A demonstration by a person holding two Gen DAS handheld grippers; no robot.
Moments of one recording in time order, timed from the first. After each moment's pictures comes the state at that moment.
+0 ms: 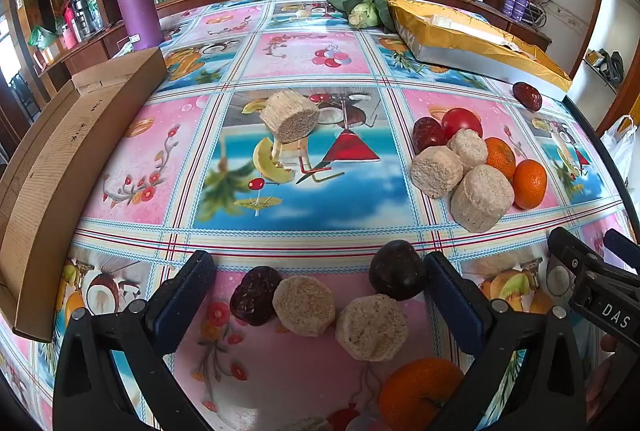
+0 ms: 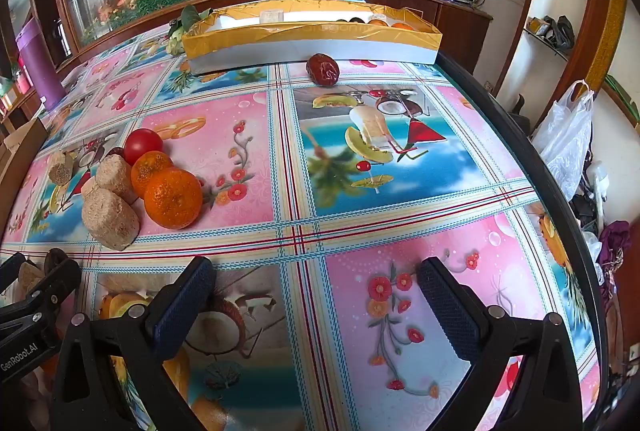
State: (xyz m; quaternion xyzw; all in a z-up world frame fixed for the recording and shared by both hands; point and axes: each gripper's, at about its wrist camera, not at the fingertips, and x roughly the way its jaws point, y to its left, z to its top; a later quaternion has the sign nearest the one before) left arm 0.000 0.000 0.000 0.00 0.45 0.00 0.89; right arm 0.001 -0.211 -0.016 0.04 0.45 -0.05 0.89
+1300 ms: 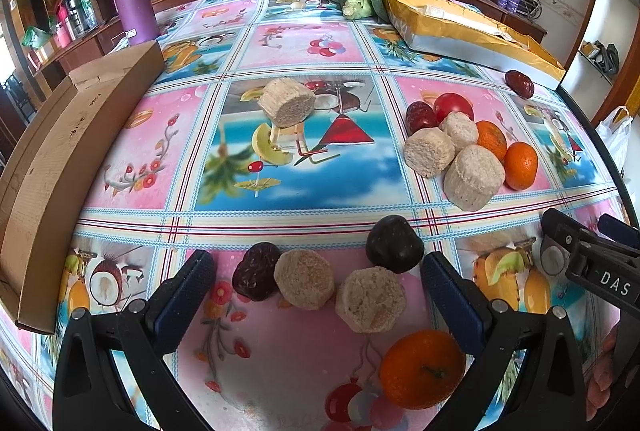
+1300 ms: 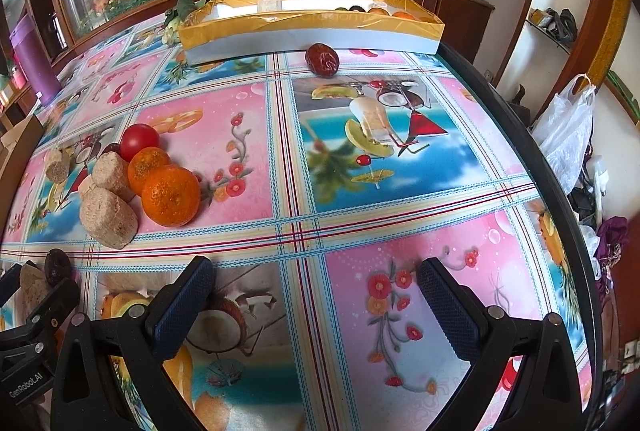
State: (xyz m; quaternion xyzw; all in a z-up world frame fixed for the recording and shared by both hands) left arm -0.008 0.000 0.001 0.00 0.47 -0.01 0.88; right arm 0.007 -0.212 -0.015 0.04 0.48 -0.05 0.88
